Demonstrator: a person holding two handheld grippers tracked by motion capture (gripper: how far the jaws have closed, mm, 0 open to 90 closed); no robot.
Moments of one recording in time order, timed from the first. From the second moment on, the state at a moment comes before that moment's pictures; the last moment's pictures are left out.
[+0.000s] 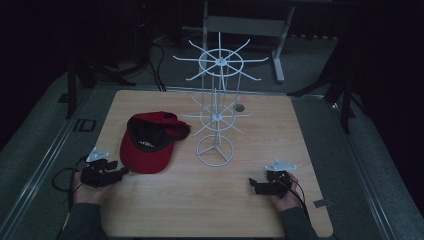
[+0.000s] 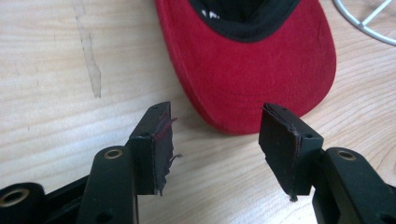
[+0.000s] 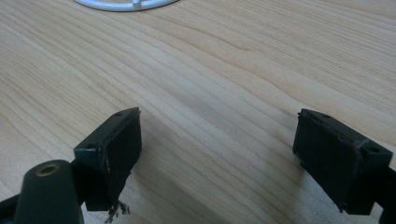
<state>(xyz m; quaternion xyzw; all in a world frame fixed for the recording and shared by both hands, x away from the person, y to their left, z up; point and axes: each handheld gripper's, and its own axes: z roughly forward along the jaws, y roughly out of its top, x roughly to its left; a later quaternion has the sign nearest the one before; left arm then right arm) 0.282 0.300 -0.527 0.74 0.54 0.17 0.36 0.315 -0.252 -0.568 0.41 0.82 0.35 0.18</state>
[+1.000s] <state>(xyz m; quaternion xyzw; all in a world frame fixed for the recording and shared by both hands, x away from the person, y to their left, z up) 0.327 0.303 -0.533 0.75 0.55 0.11 0.36 0.315 -0.252 -0.568 0.41 0.82 0.35 0.18</state>
